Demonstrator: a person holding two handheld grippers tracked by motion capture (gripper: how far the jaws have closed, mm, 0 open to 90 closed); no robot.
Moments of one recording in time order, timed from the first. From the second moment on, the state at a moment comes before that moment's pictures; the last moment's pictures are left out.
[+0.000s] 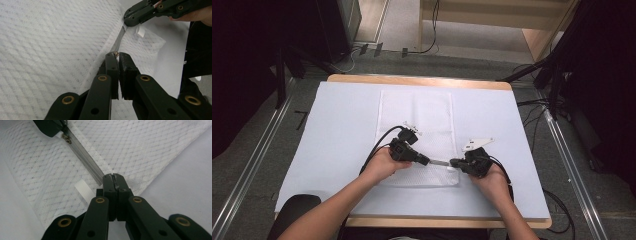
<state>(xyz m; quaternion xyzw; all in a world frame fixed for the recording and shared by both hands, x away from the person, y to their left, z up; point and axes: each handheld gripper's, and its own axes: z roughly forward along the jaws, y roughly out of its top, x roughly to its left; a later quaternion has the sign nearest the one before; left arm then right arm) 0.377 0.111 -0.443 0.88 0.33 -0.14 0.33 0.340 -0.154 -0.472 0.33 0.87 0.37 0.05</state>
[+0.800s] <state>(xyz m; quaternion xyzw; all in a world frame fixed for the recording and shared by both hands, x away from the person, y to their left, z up) 0.378 0.140 -0.438 0.86 0.35 -0.15 0.33 0.344 -0.157 -0.473 0.32 0.87 0.38 0.03</state>
